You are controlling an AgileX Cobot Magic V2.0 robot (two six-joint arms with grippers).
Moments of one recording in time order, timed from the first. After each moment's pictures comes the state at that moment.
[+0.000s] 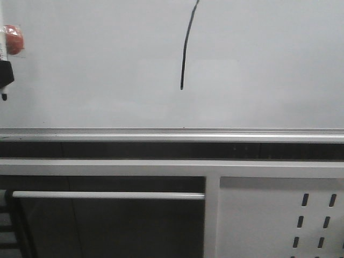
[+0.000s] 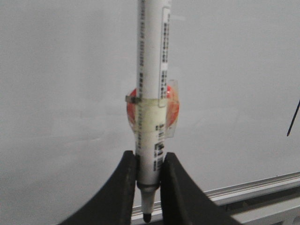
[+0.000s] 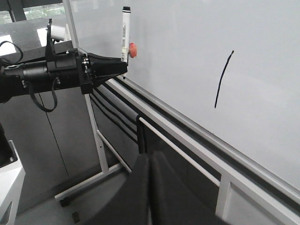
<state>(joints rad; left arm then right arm) -0.69 1.31 -0.11 -0.30 -1.14 0.05 0.90 0.17 -0.46 -0.06 0.54 0.06</state>
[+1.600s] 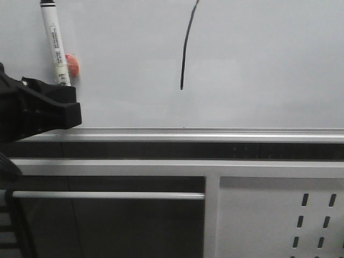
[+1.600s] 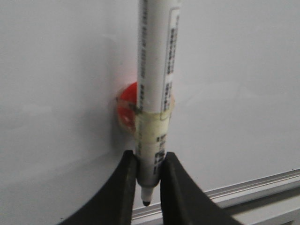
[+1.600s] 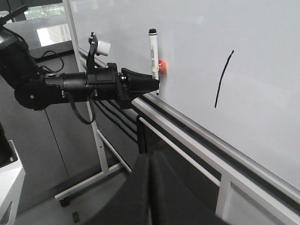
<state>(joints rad) -0.70 1.62 -0.31 -0.30 -1.14 0.00 0.90 0.17 -0.46 -0.06 0.54 0.06</state>
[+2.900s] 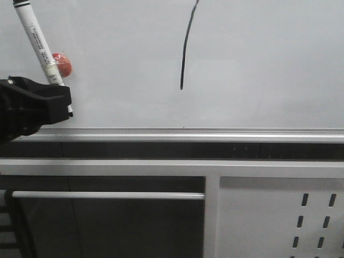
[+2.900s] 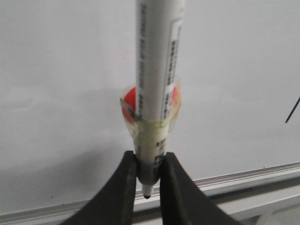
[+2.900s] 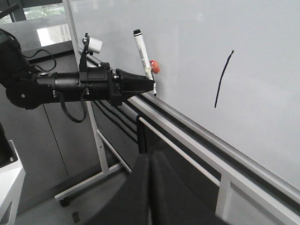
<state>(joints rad) -0.70 1.56 -0.25 -0.24 -1.13 -0.12 0.90 0.17 -0.46 -0.06 0.54 0.06</state>
